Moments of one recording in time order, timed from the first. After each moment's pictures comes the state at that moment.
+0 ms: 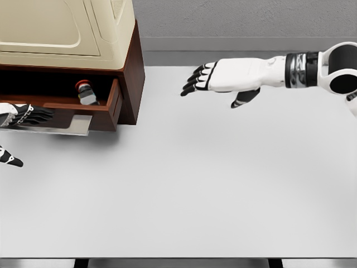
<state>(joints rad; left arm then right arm) -0.39 1.44 -0.56 -1.78 0.74 0.00 -0.61 -1.05 -0.71 0.94 -1.45 0.21 -0.61 0.61</state>
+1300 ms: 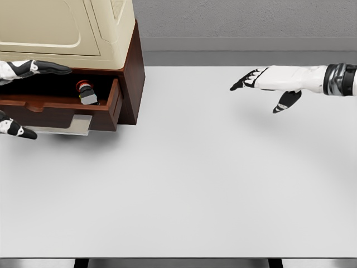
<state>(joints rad) -0.52 1.31 -0.55 -1.77 0.76 -0.53 -0.61 -0.97 -0.78 0.90 -1.20 0.21 -0.61 0.59</state>
